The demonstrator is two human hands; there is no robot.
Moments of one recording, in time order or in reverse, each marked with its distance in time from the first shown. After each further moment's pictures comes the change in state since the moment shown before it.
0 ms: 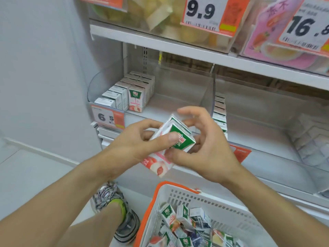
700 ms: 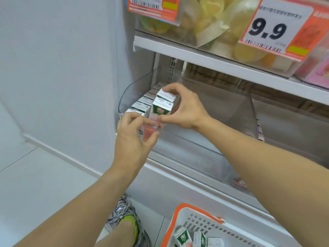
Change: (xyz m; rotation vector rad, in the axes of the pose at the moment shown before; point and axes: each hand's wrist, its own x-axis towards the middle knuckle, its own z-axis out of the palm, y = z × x) left_hand 0.044 -0.059 -0.078 0.559 0.840 0.359; right_hand 0.199 0.037 0.066 -0.494 -0.055 -0.239
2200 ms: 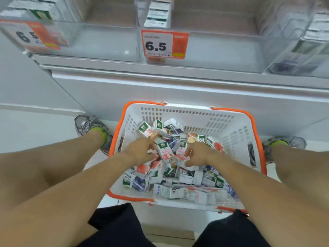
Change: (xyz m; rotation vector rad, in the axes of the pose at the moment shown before) left_hand -0.281 0.013 0.104 0.544 -1.426 -0.186; right_hand -0.473 0.112 -0.006 -0.020 -0.819 0.999
